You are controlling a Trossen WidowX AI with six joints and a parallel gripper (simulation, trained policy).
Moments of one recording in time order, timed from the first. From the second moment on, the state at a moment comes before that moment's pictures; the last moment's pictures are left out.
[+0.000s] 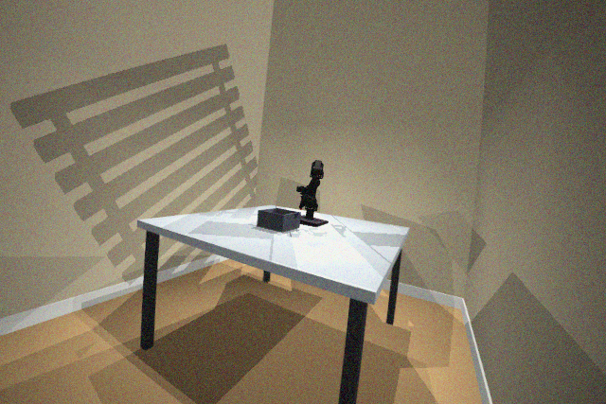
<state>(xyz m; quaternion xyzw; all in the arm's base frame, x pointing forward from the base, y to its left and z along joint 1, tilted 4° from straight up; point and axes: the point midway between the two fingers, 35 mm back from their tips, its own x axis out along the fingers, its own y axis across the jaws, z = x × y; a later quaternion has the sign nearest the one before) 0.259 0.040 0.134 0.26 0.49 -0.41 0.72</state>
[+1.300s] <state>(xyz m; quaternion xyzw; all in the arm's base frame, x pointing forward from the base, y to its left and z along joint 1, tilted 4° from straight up) 0.330 -0.068 0.076 0.25 0.53 -0.36 0.73</state>
